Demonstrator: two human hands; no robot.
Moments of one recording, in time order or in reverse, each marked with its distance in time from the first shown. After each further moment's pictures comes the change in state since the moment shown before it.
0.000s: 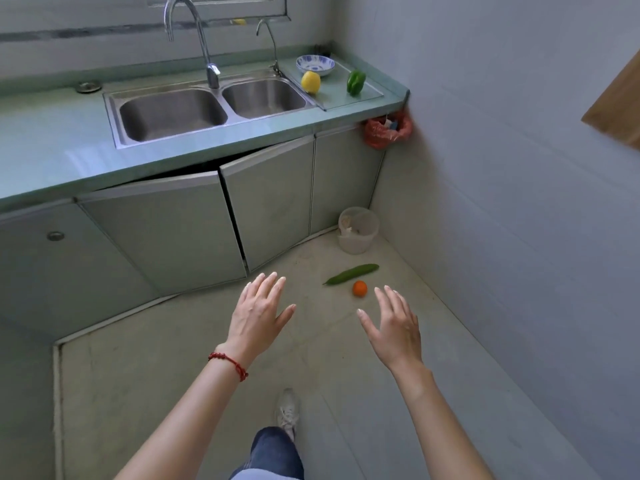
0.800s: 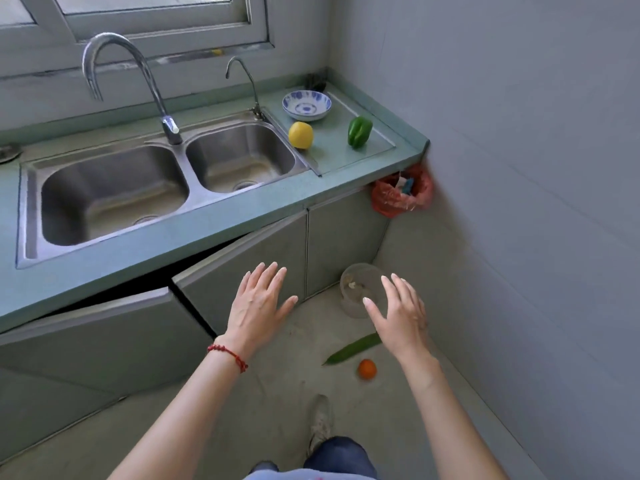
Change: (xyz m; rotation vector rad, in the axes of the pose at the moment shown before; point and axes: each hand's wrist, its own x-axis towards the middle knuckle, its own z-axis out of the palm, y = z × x) left_hand 0.421 -0.049 -0.001 0.064 -0.001 0.022; right_hand 0.423 -0.014 -0.004 0.003 0.054 0.016
